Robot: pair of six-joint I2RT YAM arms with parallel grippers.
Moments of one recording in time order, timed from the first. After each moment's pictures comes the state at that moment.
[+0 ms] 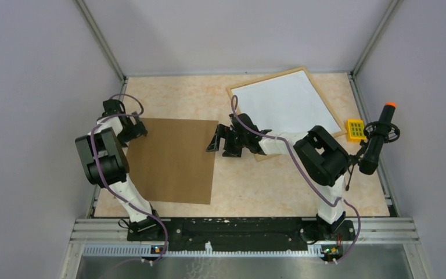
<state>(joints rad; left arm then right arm) 0.37 1.85 1.21 -0.44 0.03 -0.21 0.76 1.96 1.15 0.11 -0.31 0.90</state>
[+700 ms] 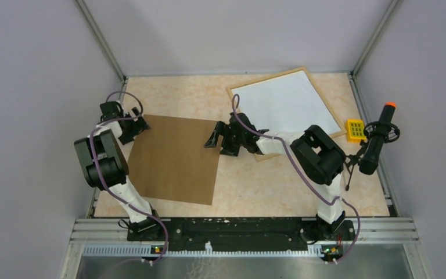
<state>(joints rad) 0.38 1.83 1.14 -0.26 0.25 -0.27 0.77 1.99 1.18 0.15 -0.26 1.02</state>
